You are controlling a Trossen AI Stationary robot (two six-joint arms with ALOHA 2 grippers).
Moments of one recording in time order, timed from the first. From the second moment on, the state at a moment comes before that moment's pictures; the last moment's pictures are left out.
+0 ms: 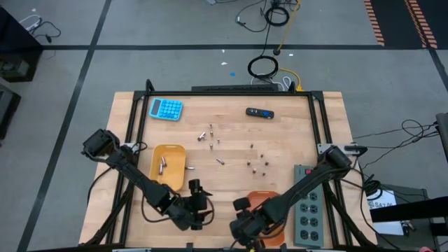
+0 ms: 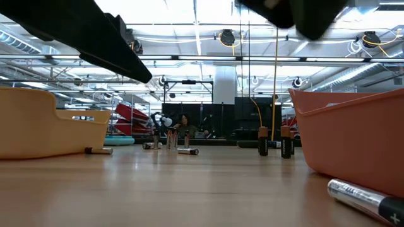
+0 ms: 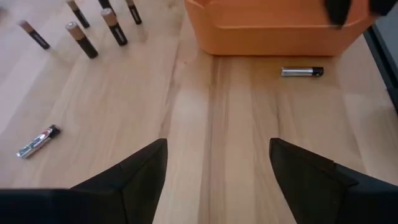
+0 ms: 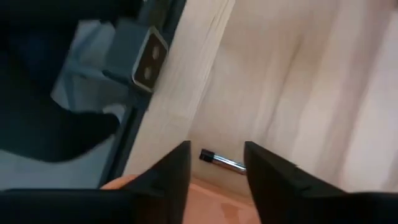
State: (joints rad) left arm -0.69 1.77 1.02 -0.11 -0.59 -0.49; right arm 0.62 2.10 1.72 -0.74 0.03 0.31
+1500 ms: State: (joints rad) left arm -0.69 1.76 1.02 -0.17 -0.59 -0.55; right arm 0.61 2.30 1.94 -1.01 0.08 0.02
